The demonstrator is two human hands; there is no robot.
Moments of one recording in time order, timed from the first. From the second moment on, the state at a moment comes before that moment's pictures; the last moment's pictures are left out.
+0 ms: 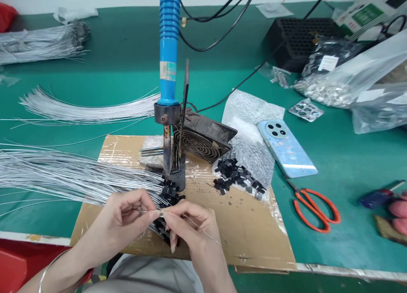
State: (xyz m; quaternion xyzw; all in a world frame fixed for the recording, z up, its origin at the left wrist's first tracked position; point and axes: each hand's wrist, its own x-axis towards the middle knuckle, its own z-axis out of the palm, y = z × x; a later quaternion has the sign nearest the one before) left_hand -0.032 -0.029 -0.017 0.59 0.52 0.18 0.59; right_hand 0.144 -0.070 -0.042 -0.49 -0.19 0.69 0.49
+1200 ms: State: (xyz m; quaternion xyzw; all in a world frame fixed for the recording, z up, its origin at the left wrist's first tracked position) left_hand -0.020 -0.037 -0.026 0.56 0.55 0.30 0.54; right_hand 0.125 -0.077 -0.056 -0.49 -0.19 0.63 0.57
